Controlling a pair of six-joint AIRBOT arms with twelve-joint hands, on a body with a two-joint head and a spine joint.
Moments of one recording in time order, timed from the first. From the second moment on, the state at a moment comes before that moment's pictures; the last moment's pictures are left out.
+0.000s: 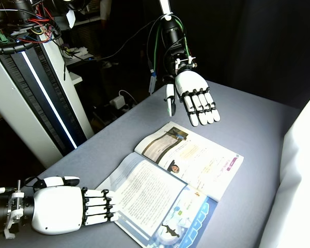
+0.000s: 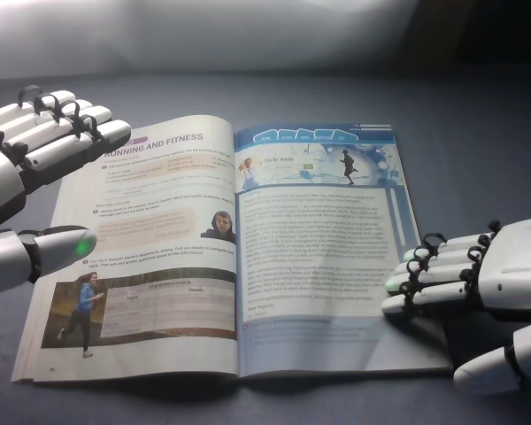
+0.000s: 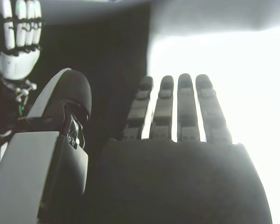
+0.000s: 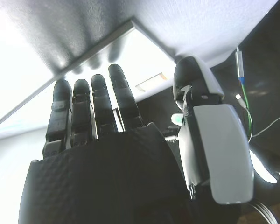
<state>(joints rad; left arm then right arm) 0.97 -0.82 1.06 0.06 -1.06 0.77 -0.72 -0.93 1.13 -1.10 0.52 0.05</state>
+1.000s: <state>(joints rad) 1.01 -0.80 1.05 -0.02 -1.13 0.79 -0.70 -1.17 1.29 -0.74 0.65 -0.18</state>
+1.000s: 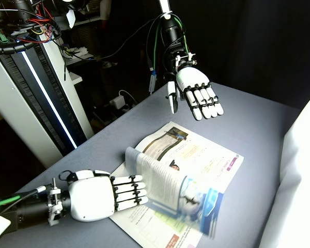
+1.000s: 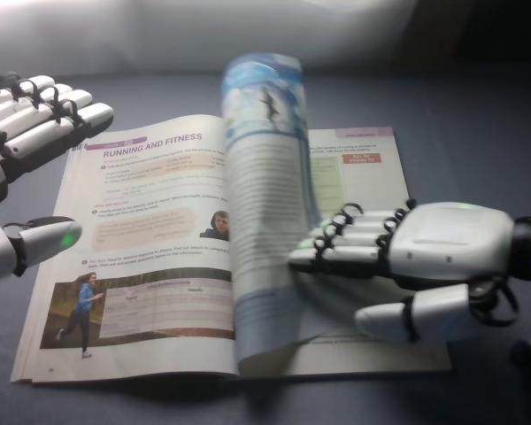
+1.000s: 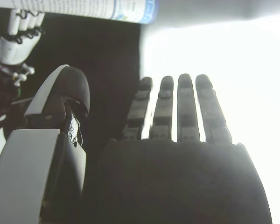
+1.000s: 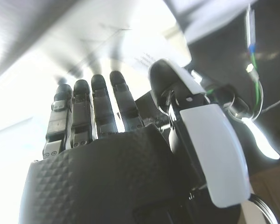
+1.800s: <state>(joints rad) 1.03 -0.78 1.04 -0.07 -1.18 0.83 -0.52 -1.43 1.39 -0.82 0.72 -0.19</state>
